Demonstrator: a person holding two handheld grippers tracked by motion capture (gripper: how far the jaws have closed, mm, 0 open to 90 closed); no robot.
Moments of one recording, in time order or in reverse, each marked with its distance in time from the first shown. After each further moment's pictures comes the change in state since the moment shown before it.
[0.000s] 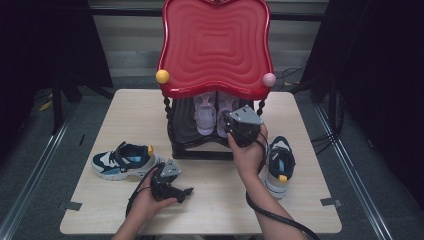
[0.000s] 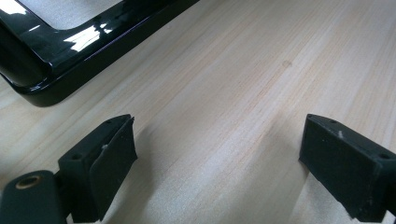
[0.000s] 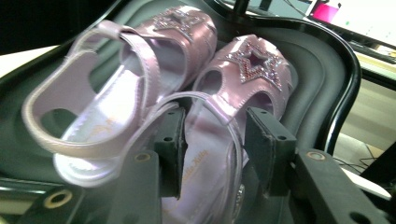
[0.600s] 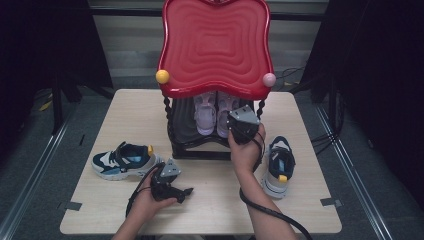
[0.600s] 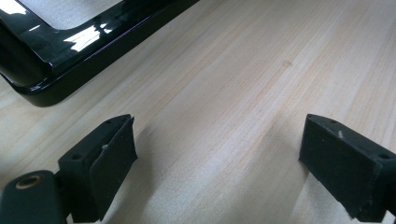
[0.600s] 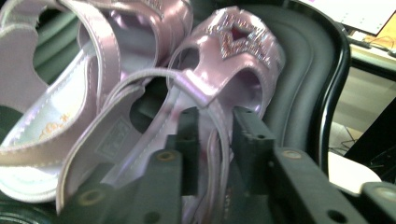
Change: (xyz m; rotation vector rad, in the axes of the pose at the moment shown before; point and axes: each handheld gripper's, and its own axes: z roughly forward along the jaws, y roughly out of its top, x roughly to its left) left arm 0.000 0.000 0.000 0.001 0.001 0.000; right arm 0.000 -0.014 0.021 0.026 -0.087 0.040
